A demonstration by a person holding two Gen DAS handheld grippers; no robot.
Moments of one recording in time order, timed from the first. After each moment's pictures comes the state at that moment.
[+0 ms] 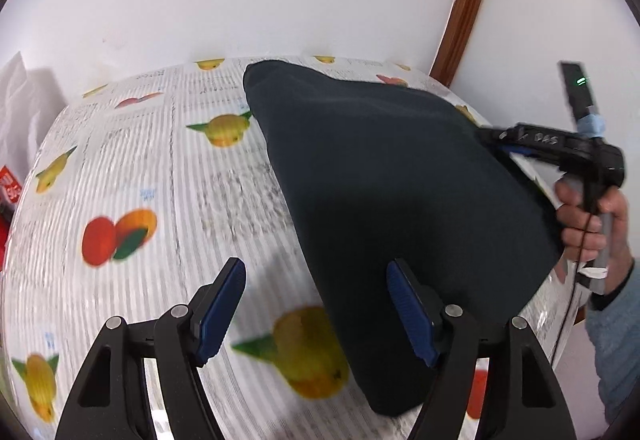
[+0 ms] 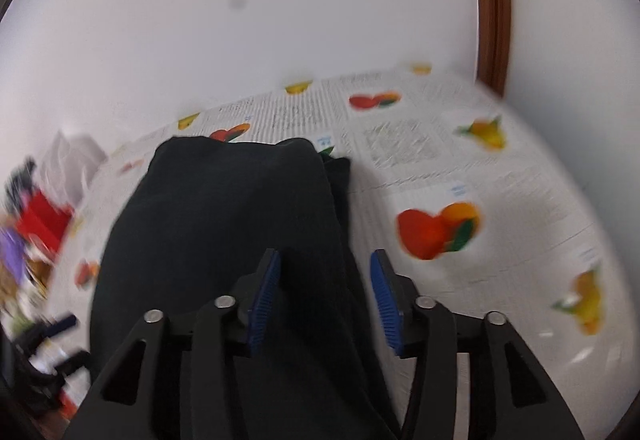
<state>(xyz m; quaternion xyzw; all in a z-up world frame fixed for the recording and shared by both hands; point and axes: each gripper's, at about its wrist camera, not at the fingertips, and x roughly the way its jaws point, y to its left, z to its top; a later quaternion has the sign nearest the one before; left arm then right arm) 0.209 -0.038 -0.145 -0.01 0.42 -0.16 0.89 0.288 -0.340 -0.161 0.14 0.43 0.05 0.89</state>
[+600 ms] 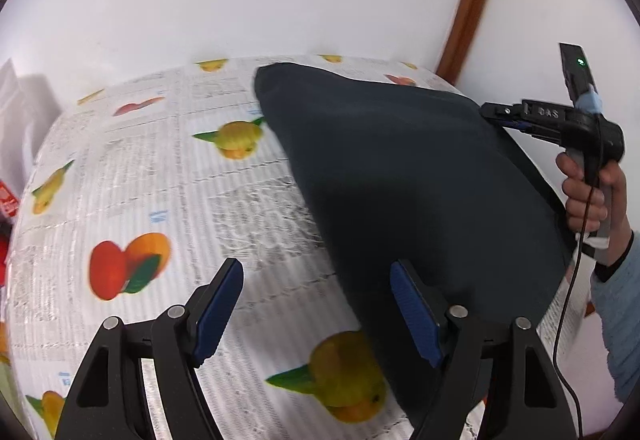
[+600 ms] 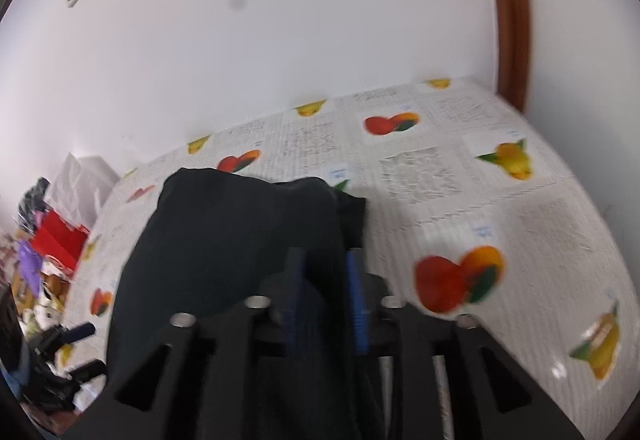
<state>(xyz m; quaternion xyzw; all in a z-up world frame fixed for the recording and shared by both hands) 0.231 -0.026 -0.148 0.01 0.43 -0.16 0.89 0.322 -0.343 -0.141 0.13 0.40 0.07 0.90</state>
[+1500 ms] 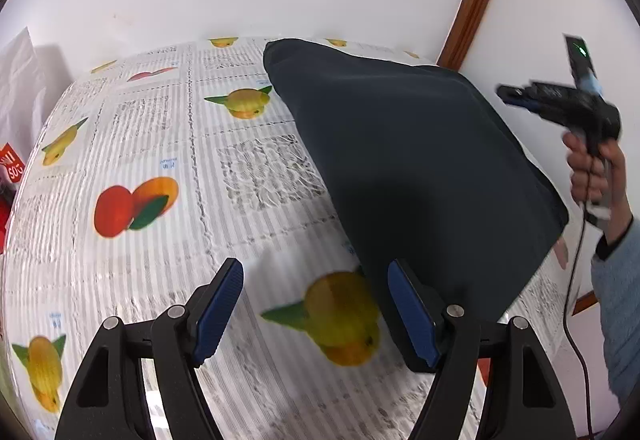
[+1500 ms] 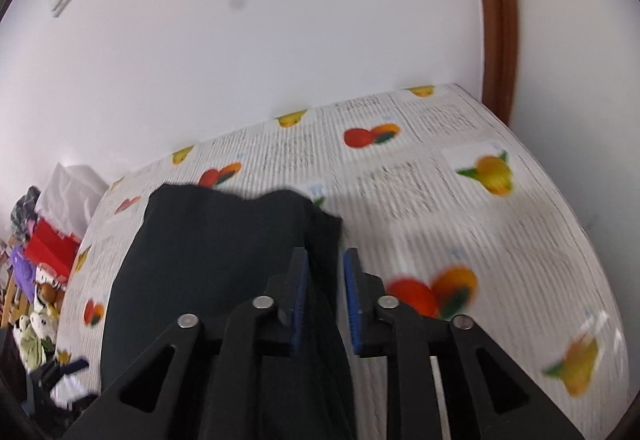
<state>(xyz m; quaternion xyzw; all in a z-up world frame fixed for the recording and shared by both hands) 0.197 -0.012 -0.153 -0.01 0.45 -0.16 0.88 0.288 -0.380 -0.128 0.12 0.39 0.05 0.91</state>
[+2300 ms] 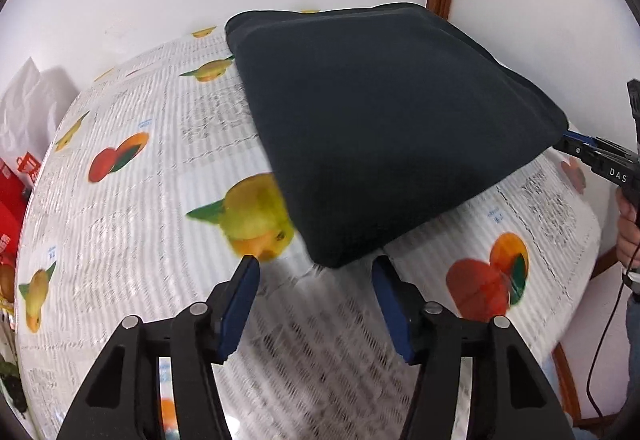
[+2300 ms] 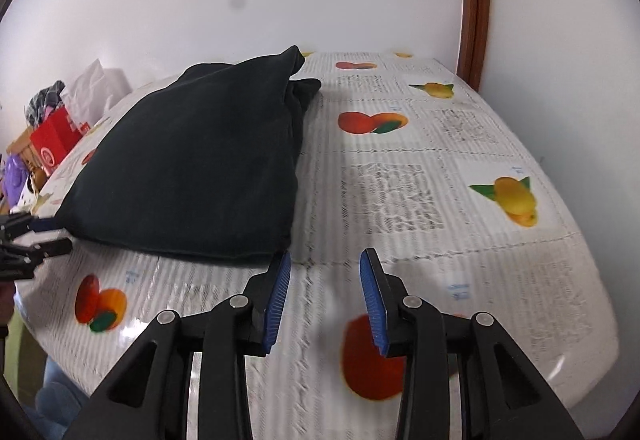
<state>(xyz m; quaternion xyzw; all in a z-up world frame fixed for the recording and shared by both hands) 0.136 -0.077 -0.187 0.08 0.45 -0.12 0.88 0.125 -0.390 -0.205 0.02 0.38 0.08 0.92</state>
